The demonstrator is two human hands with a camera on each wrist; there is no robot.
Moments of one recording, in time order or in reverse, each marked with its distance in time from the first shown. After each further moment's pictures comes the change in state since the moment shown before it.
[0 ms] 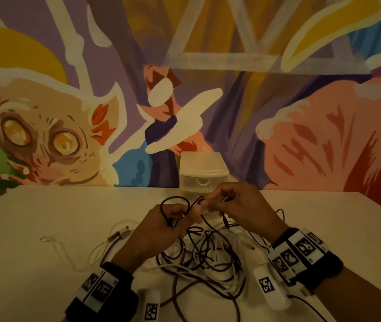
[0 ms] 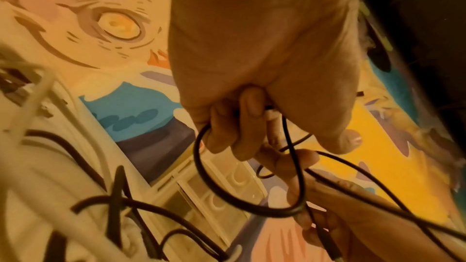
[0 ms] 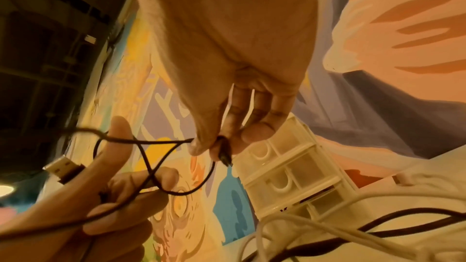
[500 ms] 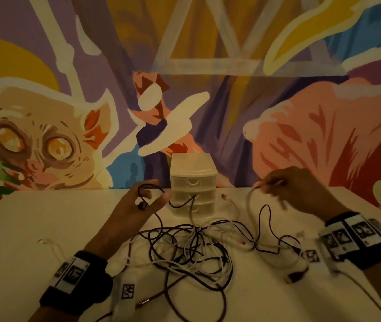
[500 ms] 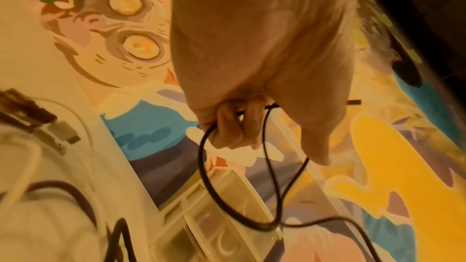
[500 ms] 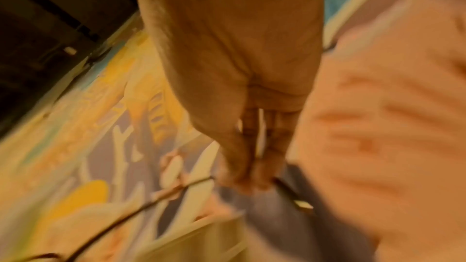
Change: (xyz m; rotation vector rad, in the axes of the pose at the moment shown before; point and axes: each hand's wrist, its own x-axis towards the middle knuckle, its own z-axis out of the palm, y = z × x) left_hand 0.001 0.005 -0.036 -0.067 0.290 -0.120; right_hand -0.033 0.025 -0.137 -0.448 0.097 0.287
